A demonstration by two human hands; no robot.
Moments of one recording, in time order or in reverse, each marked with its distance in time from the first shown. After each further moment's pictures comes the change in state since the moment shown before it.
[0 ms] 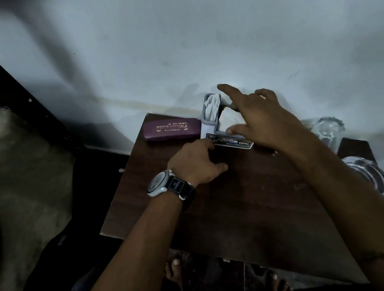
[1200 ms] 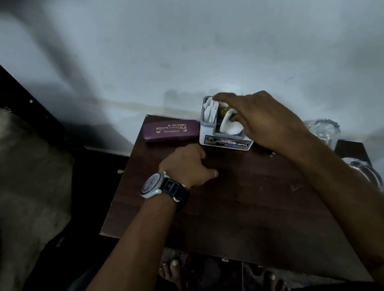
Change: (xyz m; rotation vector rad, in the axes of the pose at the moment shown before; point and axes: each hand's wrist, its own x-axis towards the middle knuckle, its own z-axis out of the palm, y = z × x) left_hand -0.001 -0.015 -0.002 0.037 -0.060 -0.063; right_hand -0.005 -0.004 -0.015 0.008 0.114 -0.157
